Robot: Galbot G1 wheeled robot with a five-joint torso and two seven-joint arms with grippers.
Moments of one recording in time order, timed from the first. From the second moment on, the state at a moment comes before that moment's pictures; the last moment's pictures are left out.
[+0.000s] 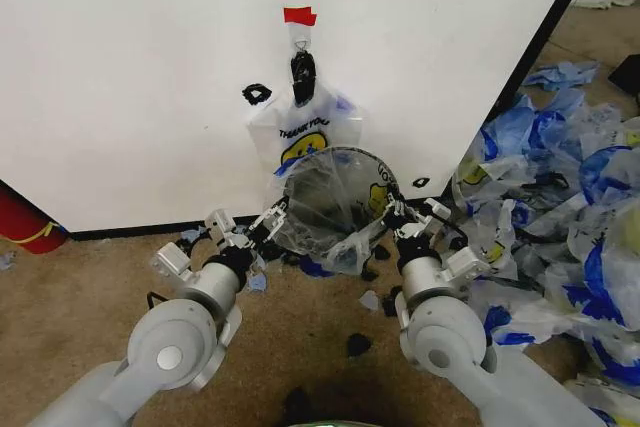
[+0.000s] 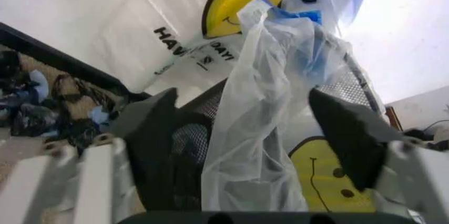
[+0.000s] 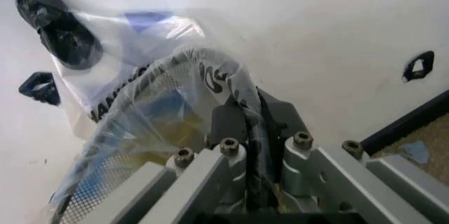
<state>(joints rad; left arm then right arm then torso) 1.05 -0.78 -0.07 -2.32 -1.52 -0.12 -0.65 -0.97 0.98 -0.10 2.19 0.98 0.21 0.76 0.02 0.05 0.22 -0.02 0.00</state>
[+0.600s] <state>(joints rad) 1.05 -0.79 -0.06 -2.30 -1.49 -0.12 -0.64 -0.98 0.98 -0.10 2.19 0.97 0.22 0.76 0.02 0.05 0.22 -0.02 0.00</state>
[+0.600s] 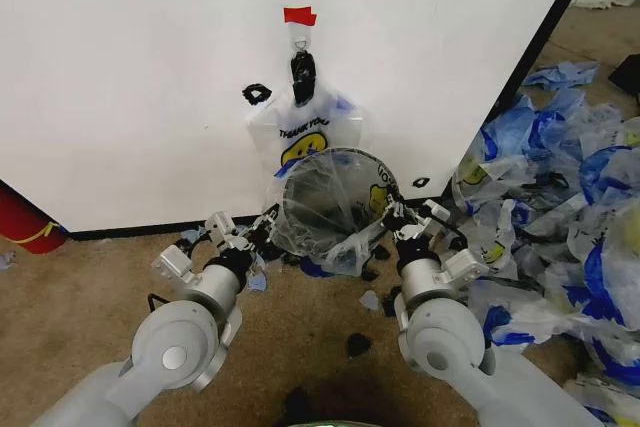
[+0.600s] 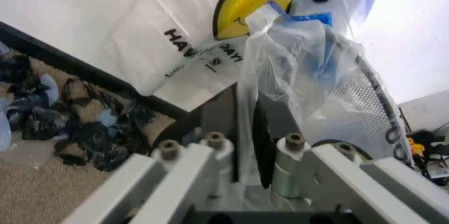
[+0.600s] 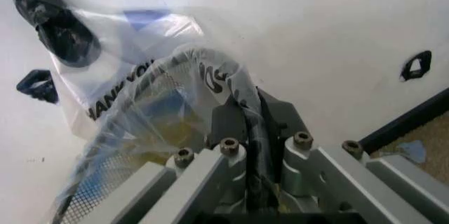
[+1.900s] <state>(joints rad) 1.11 -0.84 -0.04 -2.26 -1.41 -0.13 -0.63 -0.99 1.02 -0.11 2.21 0.96 0.22 0.77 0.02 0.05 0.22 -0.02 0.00</state>
